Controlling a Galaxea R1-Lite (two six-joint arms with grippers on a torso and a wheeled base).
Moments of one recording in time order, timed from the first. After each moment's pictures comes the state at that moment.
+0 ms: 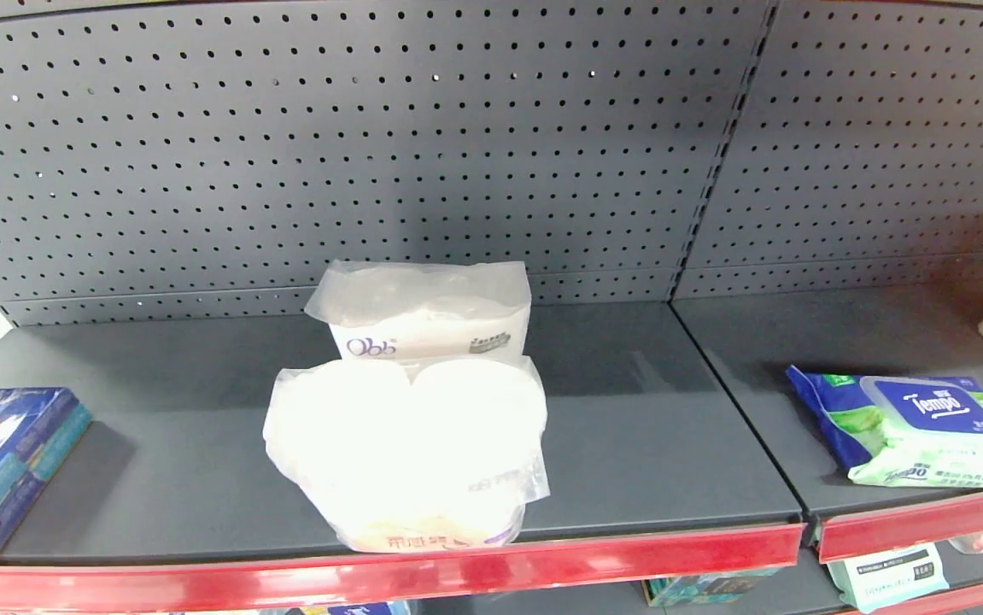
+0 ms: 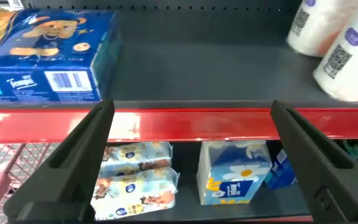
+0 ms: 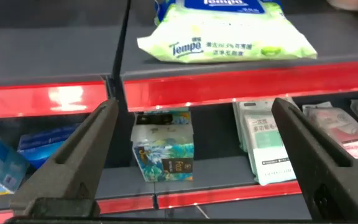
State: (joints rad) left arm 0.00 0.00 -0.03 0.02 0.02 -0.03; right arm 0.00 0.00 0.00 0.00 -0.02 0.00
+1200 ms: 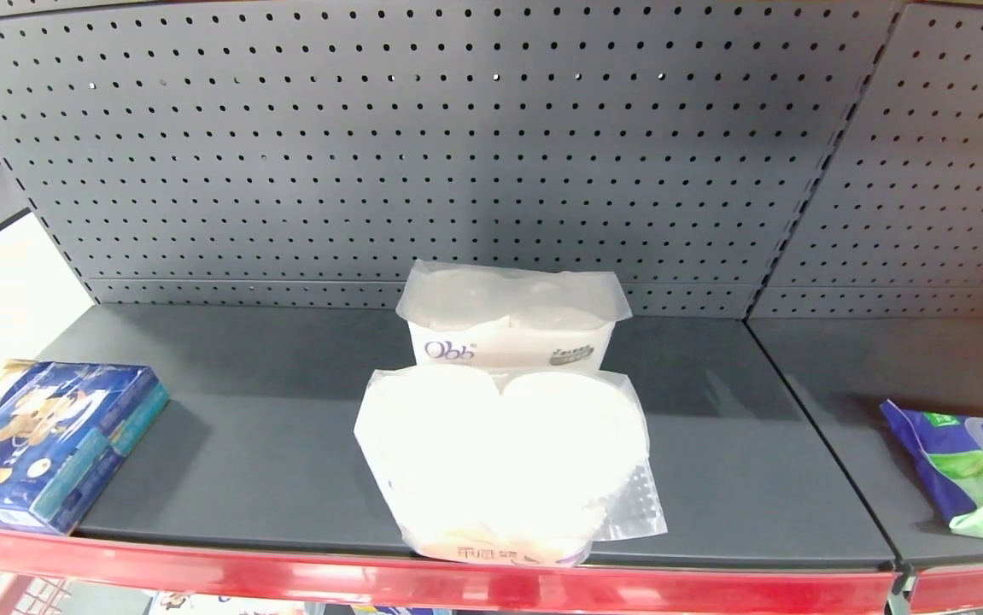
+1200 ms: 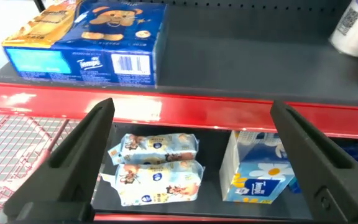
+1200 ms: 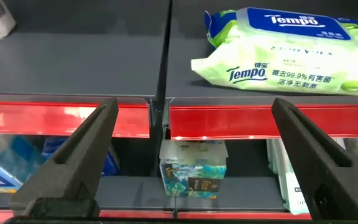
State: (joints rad) left arm 0.00 0.00 -0.03 0.02 0.02 -0.02; right arm 0.00 0.00 0.00 0.00 -0.02 0.00
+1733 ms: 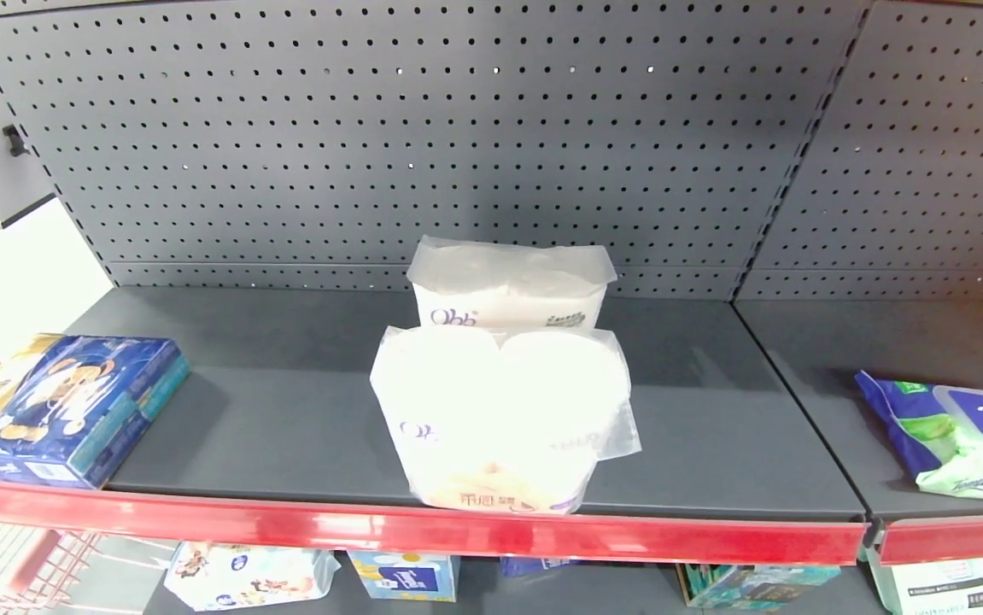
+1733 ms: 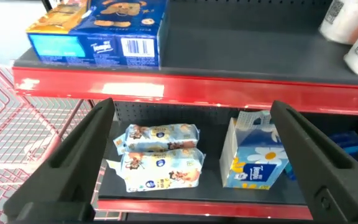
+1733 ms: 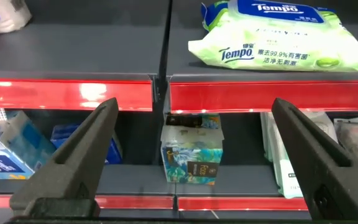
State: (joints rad) left arm 0.00 0.00 -0.03 0.02 0.02 -0.01; right arm 0.00 0.00 0.00 0.00 -0.02 0.00
